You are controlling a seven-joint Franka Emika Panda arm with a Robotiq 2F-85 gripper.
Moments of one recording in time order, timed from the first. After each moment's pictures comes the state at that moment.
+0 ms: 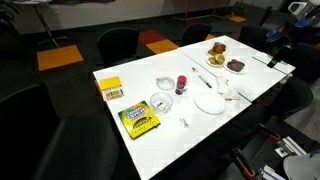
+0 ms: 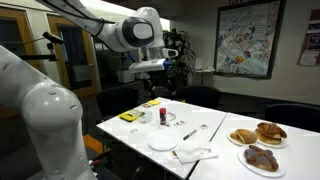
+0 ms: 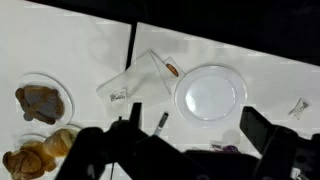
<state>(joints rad) -0.13 -0.68 -0.23 -2.74 -0.27 2.19 -0.34</state>
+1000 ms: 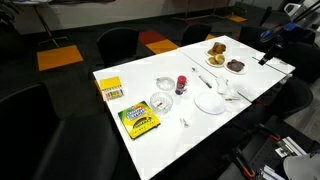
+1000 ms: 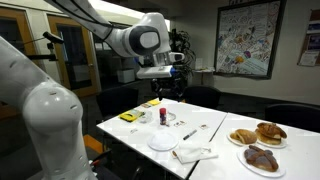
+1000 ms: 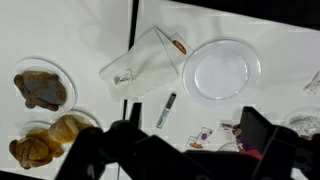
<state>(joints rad) -0.13 -0.57 -0.29 -2.73 -0.23 2.39 -0.35</state>
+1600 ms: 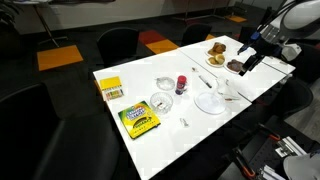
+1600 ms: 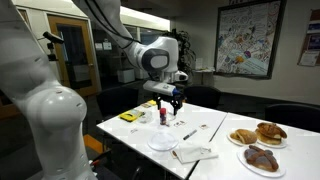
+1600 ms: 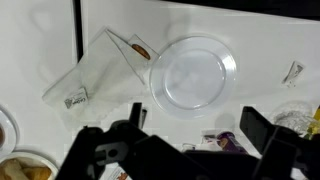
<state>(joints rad) -0.03 -0.28 -0.33 -2.66 0.03 2.46 -0.42</state>
